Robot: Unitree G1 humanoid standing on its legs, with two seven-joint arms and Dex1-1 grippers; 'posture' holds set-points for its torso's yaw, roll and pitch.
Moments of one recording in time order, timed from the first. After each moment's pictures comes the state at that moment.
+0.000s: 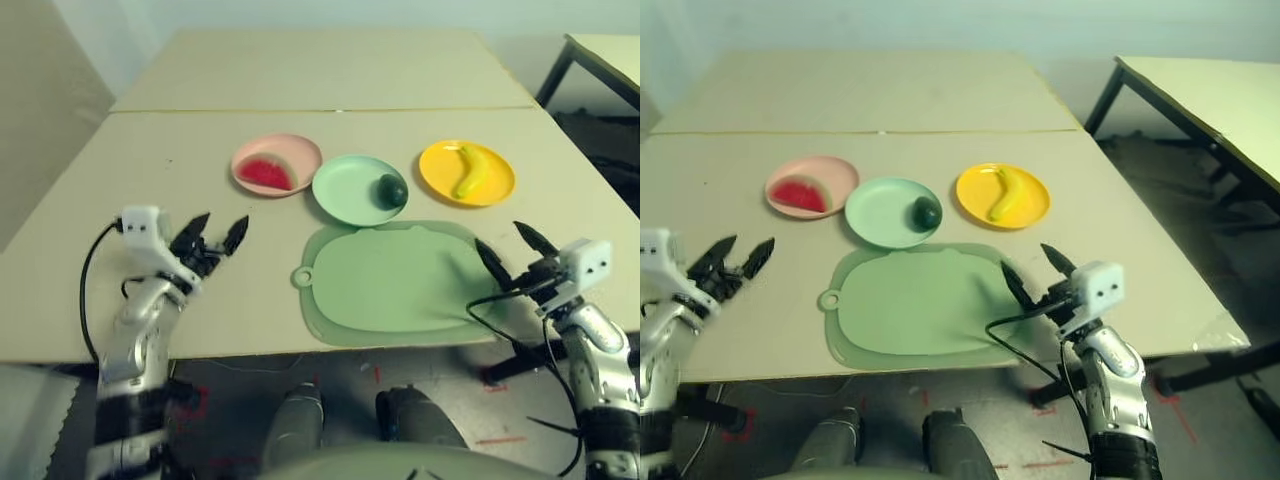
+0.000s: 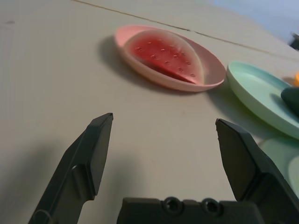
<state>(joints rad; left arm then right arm) 0.07 0.29 0.35 -0.22 -0.47 0.33 -0.37 0.02 -0.39 -0.30 0.25 0.32 -0.33 0.58</state>
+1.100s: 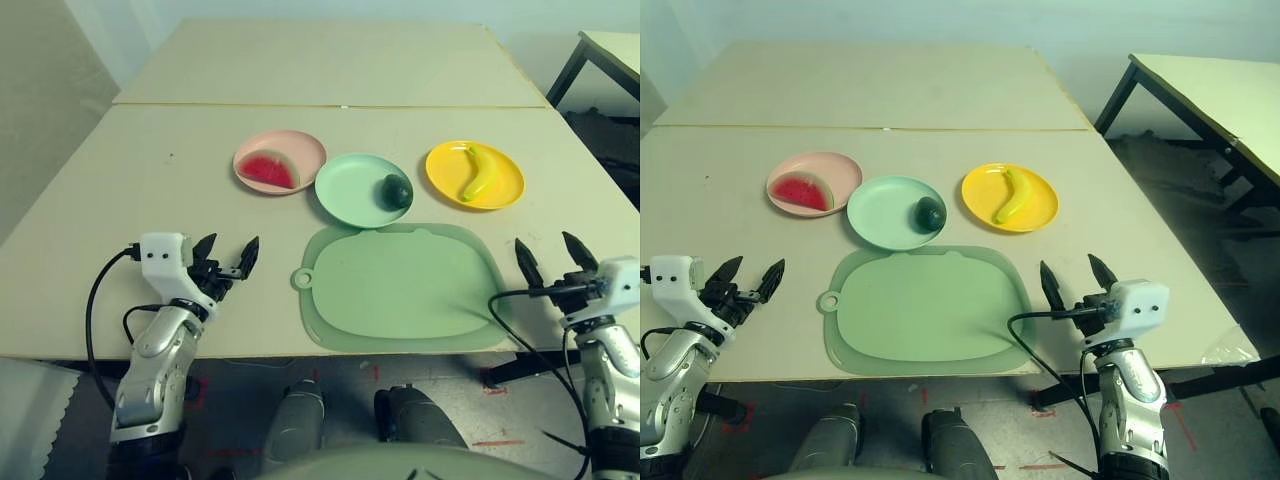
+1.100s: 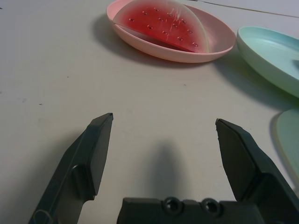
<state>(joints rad) 0.11 0.31 0.27 -0.23 -0.34 0.27 -0.32 0.04 -0.36 -0.35 0.20 0.36 -0.32 0.52</state>
